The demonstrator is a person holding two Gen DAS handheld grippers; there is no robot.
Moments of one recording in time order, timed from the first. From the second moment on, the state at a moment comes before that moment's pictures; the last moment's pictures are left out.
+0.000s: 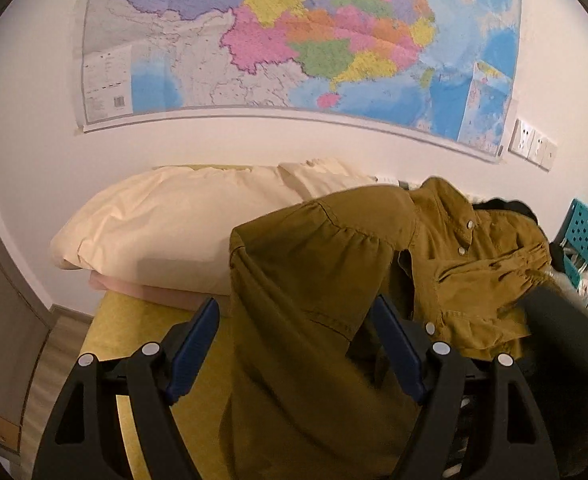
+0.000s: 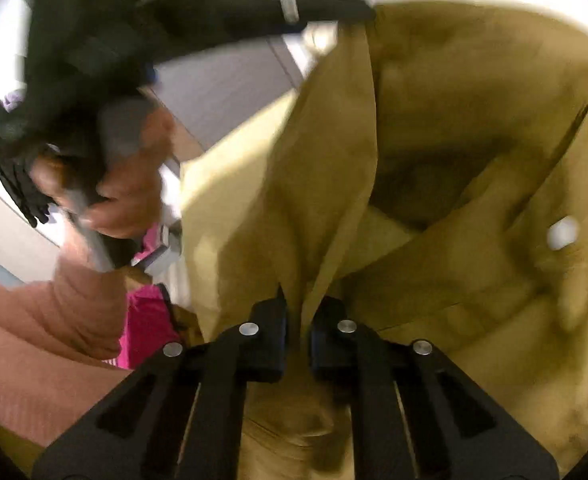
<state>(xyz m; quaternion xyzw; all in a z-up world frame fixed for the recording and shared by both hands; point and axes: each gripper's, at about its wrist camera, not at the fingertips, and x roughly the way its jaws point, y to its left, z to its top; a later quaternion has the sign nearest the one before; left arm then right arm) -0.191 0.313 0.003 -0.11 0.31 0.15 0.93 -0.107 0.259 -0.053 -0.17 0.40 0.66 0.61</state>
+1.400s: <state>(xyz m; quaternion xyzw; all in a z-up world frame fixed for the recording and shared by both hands) 0.025 0.190 -0.050 0.11 0.41 0.07 0.91 0.072 -0.076 -0.030 -0.01 0.44 0.38 0.81</state>
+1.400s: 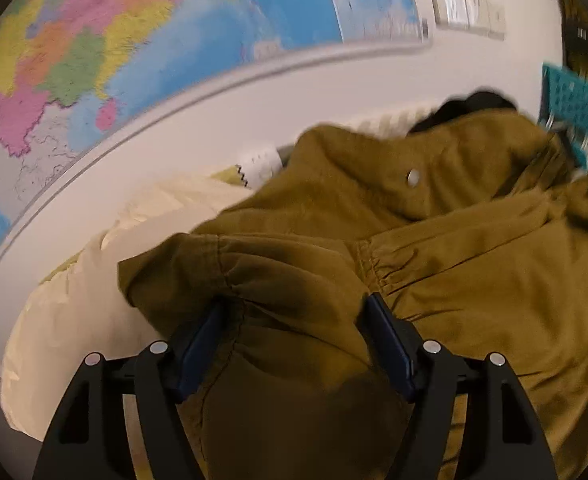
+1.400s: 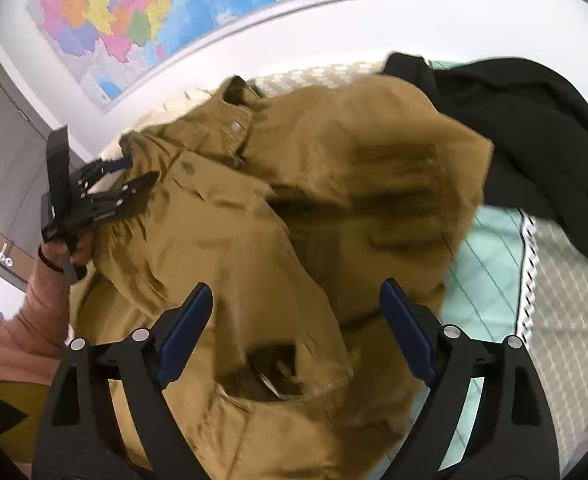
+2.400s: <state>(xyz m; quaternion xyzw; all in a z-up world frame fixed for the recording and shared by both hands) -0.012 0.176 -0.070 0.09 0.41 0.05 0.91 0.058 -0.032 -0.041 -0.03 0.39 0.37 0.84</state>
